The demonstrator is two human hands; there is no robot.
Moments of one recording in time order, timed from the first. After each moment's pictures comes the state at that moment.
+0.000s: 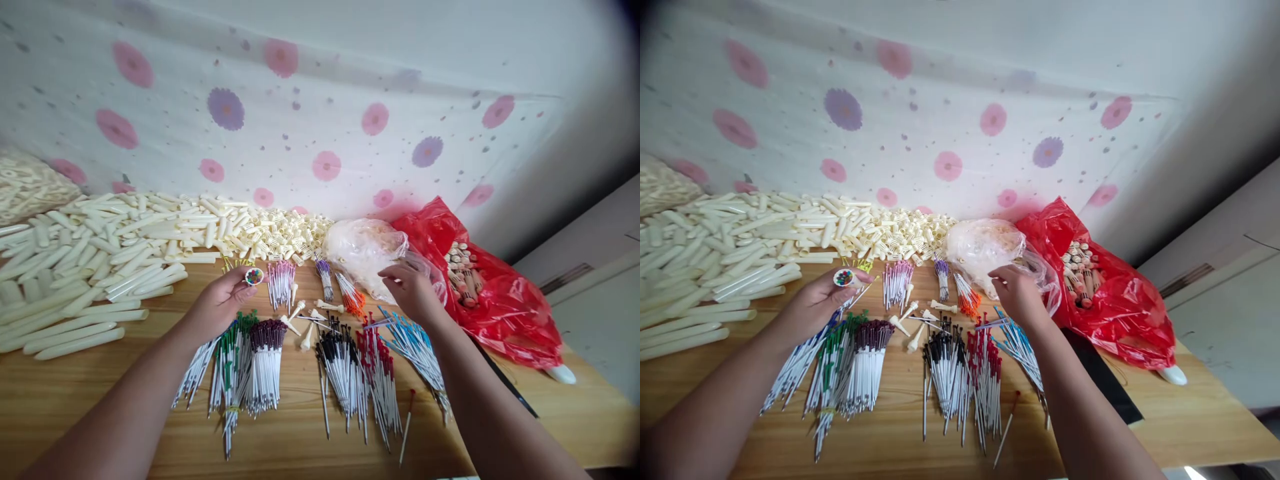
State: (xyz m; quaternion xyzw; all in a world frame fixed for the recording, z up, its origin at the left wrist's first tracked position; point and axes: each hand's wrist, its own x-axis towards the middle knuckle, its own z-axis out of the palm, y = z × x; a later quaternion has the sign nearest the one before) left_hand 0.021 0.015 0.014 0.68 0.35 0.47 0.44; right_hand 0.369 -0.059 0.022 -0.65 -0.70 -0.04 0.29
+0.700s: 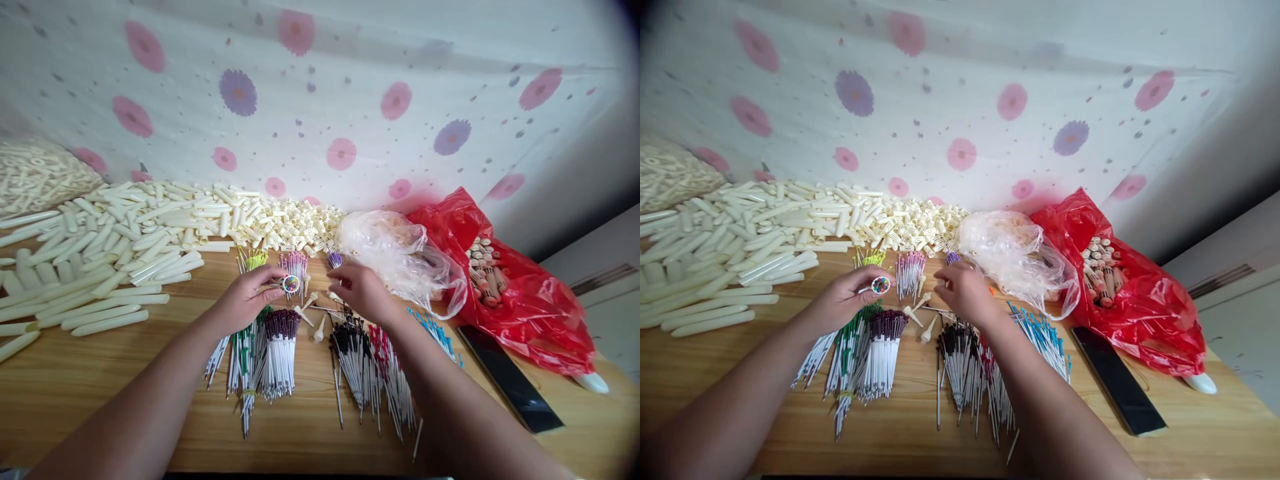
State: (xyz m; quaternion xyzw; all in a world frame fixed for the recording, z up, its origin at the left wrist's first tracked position) left_hand 0.020 0.015 0.000 0.81 0.30 0.36 0.35; right_hand 0.266 -0.032 0.021 -0.59 -0.78 0.09 0.19
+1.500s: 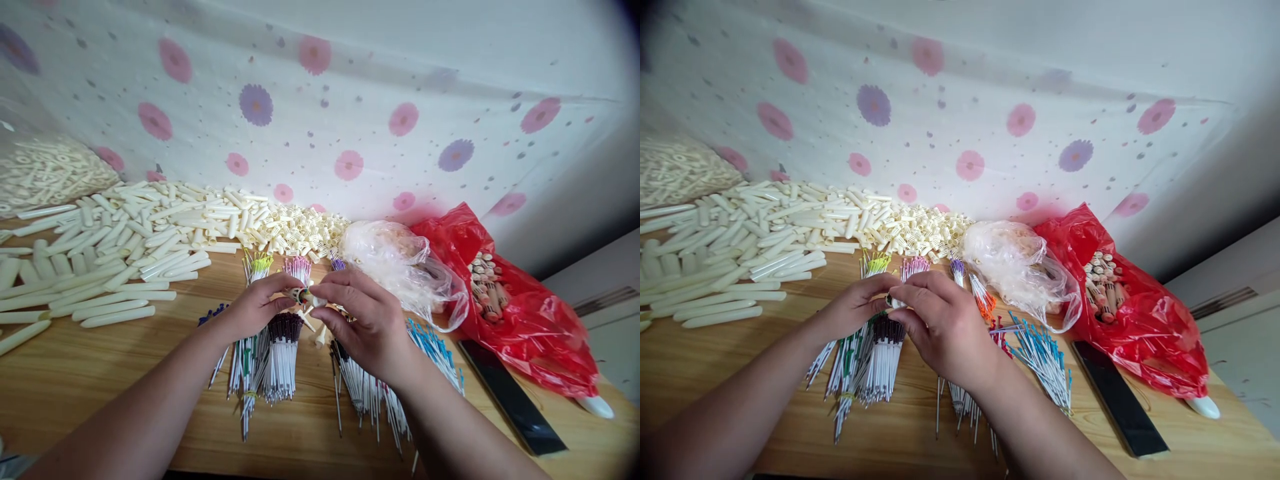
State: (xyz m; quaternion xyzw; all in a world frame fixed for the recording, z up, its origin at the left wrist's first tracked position) left_hand 0.026 0.008 -0.003 0.81 0.25 0.37 0.37; right_hand 0.221 -0.080 0.069 -0.33 -0.82 0.01 0.47
